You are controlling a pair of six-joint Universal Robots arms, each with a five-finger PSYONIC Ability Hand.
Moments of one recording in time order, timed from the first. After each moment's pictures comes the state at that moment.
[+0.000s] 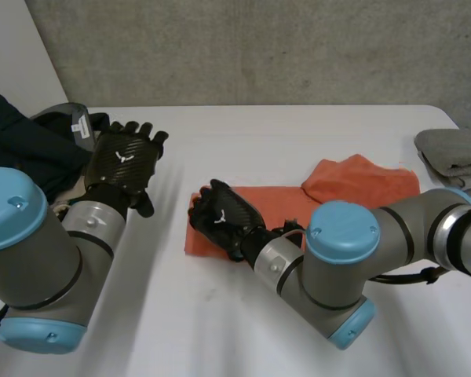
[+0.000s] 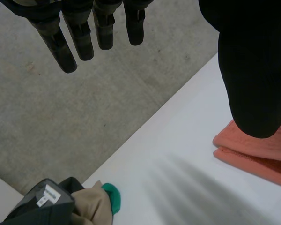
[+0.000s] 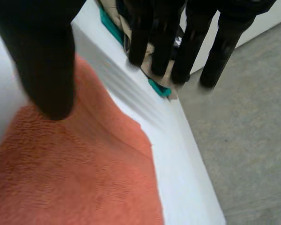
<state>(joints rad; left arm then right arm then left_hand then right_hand) 4.22 -1.81 -1.75 3.55 -1.67 3.57 2.29 -0.86 1.40 -0.43 1.21 2.36 0.20 0.20 0.21 0.20 0.05 0.54 0.55 0.57 0.56 0.36</state>
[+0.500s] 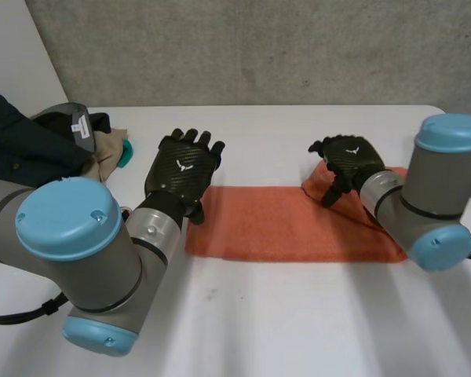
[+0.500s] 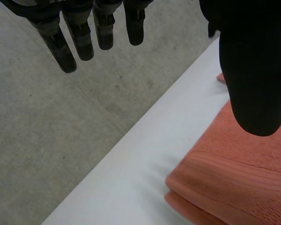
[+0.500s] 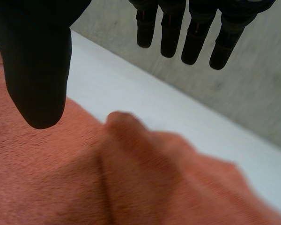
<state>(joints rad) 4.06 -1.97 -1.60 3.55 -1.68 3.58 1.92 -0.89 1.22 -0.07 1.38 2.94 0.20 0.20 0.21 0.20 0.05 0.36 0.33 0.36 0.36 0.20</state>
